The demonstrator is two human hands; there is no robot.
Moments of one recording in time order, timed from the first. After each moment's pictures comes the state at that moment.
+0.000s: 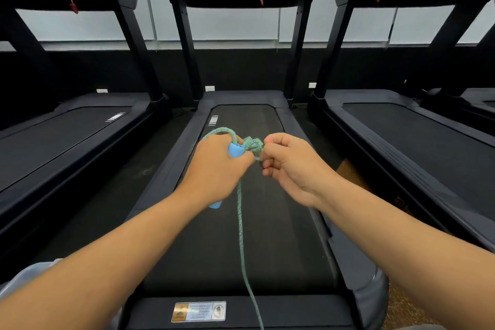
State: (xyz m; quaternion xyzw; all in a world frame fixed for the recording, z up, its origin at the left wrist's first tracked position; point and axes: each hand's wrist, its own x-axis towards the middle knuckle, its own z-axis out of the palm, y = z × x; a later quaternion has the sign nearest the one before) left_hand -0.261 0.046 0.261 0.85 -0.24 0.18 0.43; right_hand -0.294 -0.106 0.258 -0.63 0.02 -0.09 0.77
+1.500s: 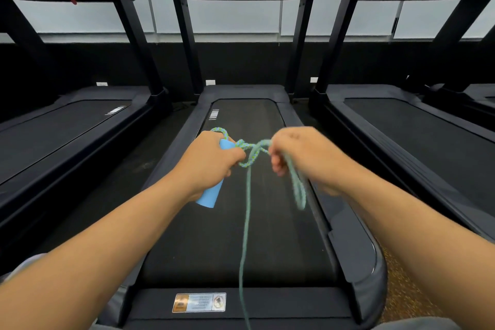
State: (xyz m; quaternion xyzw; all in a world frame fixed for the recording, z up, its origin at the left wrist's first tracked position) left_hand -0.253 0.059 0.262 0.83 -0.18 0.01 0.52; right_hand -0.320 -0.122 0.278 -0.84 -0.03 -0.12 0.52
